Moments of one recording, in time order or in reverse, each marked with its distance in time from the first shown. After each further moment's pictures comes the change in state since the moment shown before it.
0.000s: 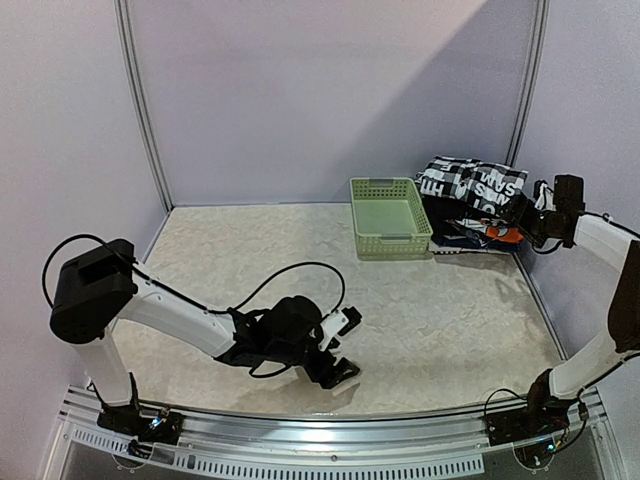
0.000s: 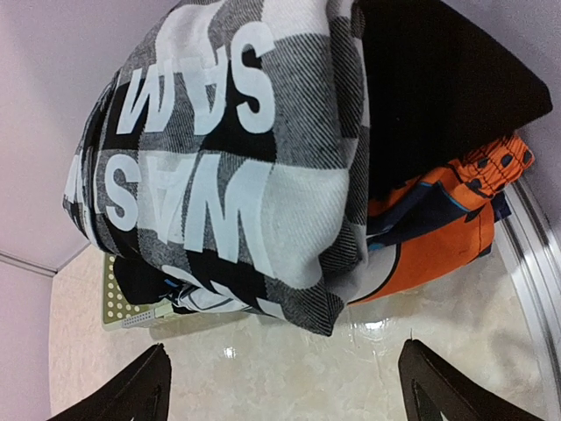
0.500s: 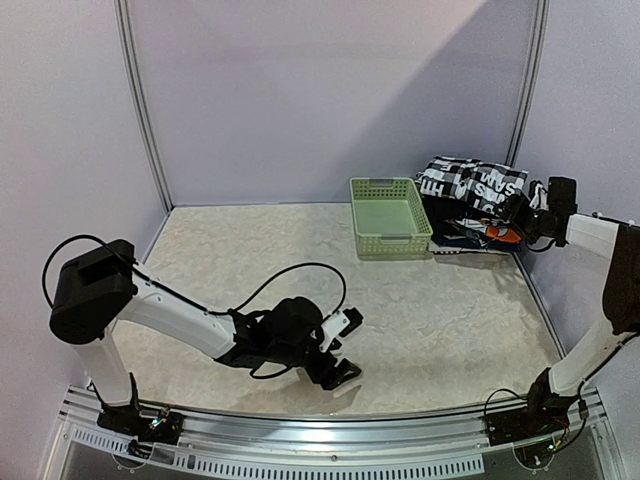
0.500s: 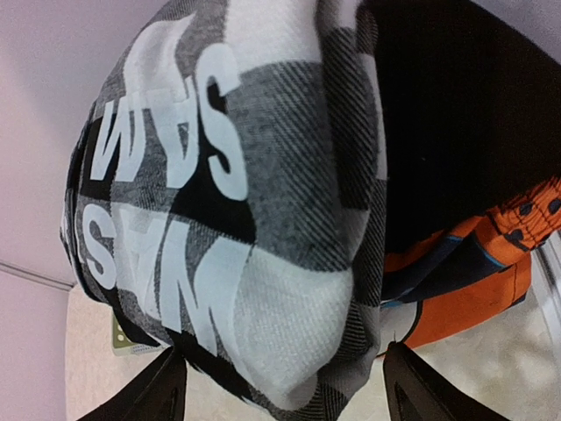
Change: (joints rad) left arm -0.009 0.000 0.000 0.009 0.003 -0.005; right arm 0.000 0.115 0.016 0.140 -0.040 0.061
